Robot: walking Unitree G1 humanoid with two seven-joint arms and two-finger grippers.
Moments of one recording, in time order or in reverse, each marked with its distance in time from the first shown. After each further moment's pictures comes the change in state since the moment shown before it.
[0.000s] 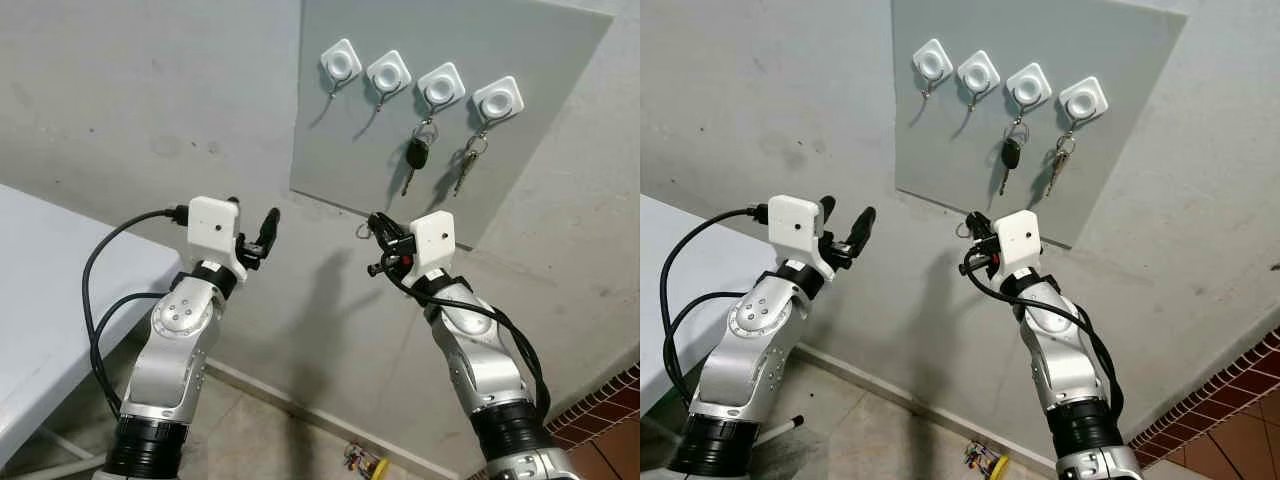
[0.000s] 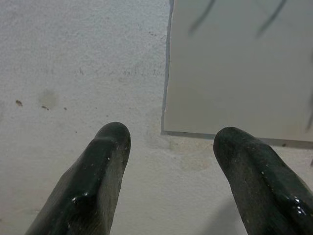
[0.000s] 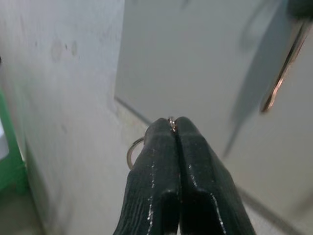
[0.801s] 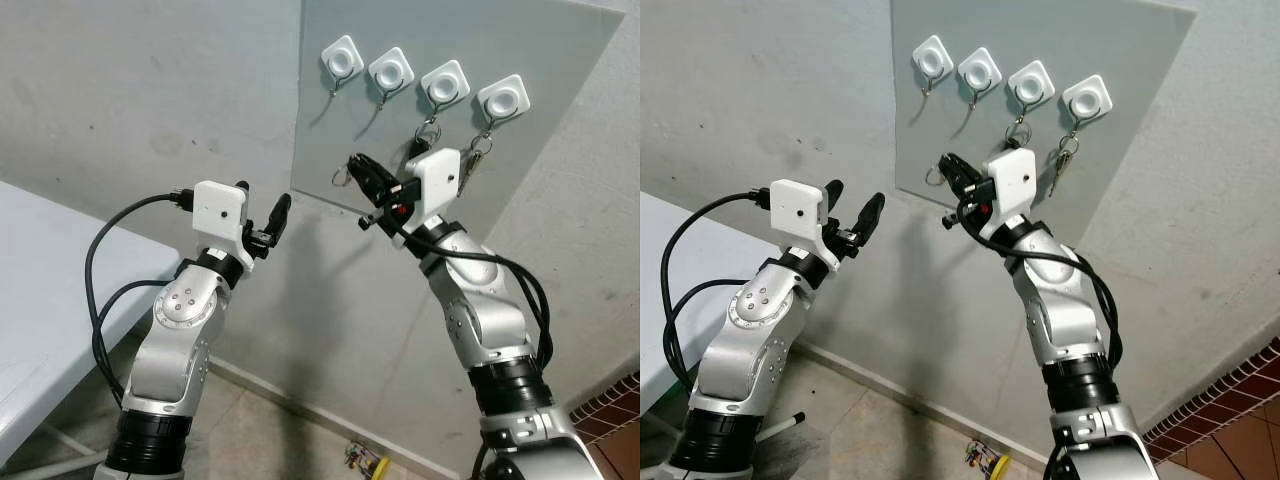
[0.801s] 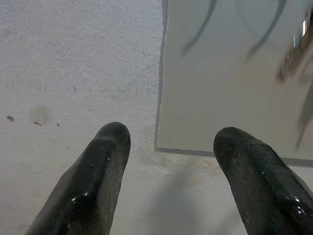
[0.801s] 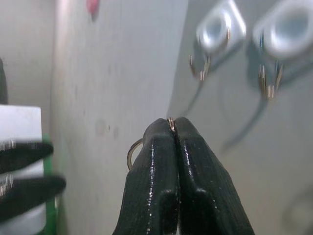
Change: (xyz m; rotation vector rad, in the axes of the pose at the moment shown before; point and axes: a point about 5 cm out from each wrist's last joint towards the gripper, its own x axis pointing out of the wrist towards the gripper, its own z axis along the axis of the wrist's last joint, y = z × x) left arm 0.004 -0.007 0.015 -0.017 -0.036 -0.031; right arm 0.035 0.003 0.076 0.016 -0.231 0.171
